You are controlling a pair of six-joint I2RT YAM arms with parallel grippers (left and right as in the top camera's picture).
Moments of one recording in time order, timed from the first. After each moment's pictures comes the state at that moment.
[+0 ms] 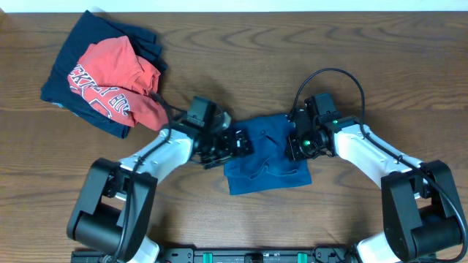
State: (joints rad) left arm -0.41 1.73 0.86 -0.36 0.64 -0.62; right arm 0.30 1.70 0.89 -0.53 -0.39 0.13
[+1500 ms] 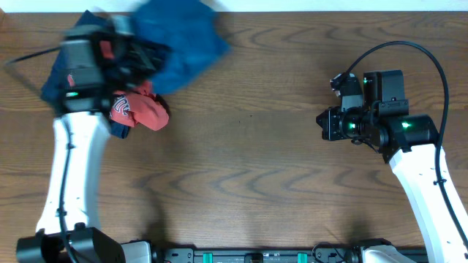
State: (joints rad) left arm 0.18 1.49 1.31 -0.41 0.62 -0.65; right arm 0.13 1.30 1.12 -0.86 -0.37 0.11
